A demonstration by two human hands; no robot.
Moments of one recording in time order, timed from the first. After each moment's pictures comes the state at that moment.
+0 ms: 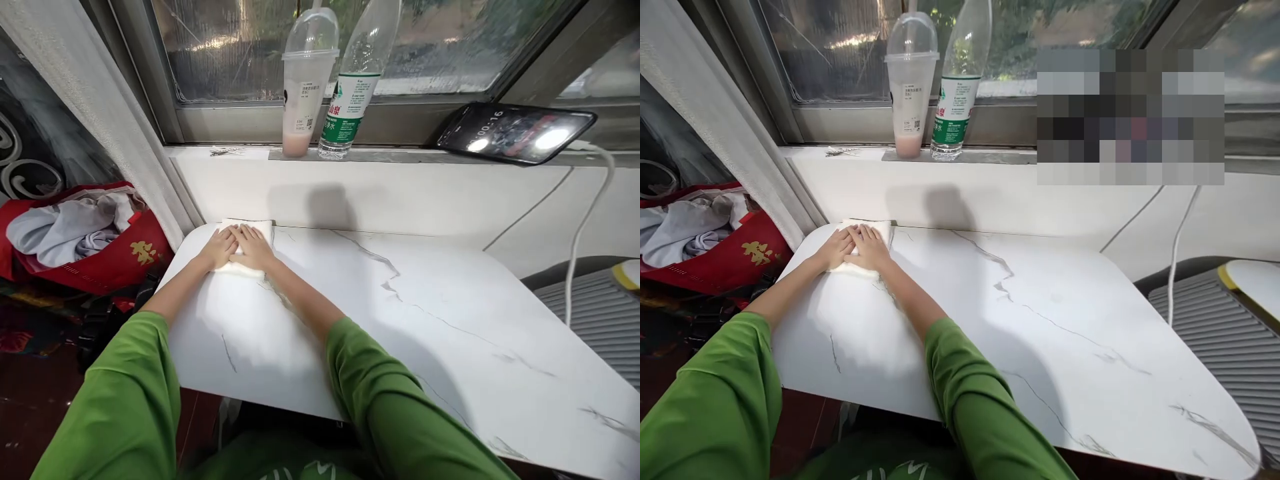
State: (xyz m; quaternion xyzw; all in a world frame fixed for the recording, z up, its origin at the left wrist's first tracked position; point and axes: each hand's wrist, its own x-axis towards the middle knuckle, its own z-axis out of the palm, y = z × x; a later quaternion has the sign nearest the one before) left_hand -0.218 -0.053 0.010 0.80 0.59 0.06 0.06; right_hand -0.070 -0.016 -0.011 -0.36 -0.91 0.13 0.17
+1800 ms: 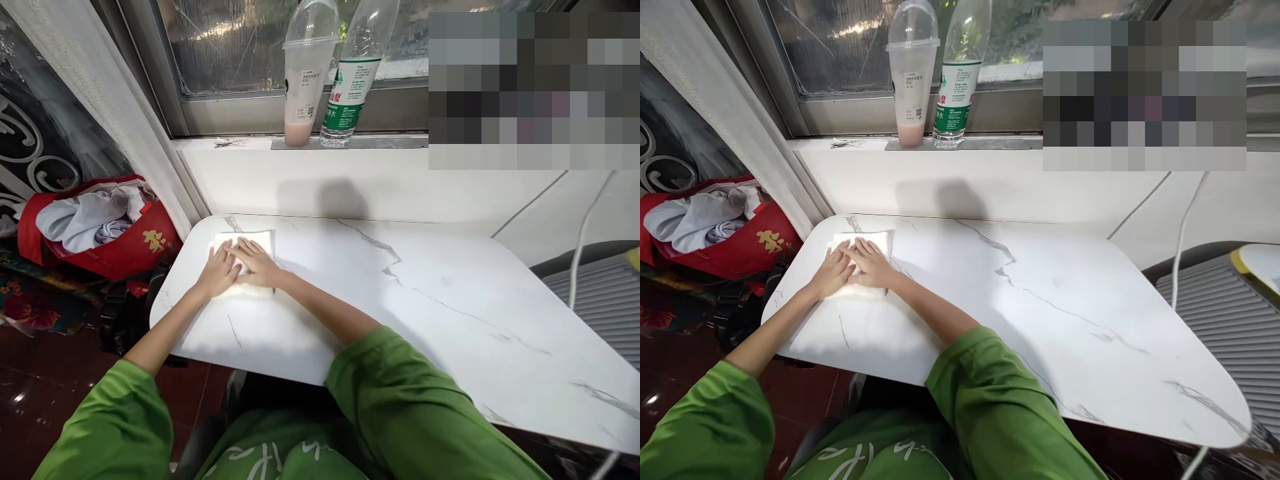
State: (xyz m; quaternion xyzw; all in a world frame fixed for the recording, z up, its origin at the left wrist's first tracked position) left_hand -0.199 -0.149 -0.001 0.75 0.65 0.07 0.08; right_hand -0.041 -0.087 0.001 -0.26 -0.92 0.25 0.13
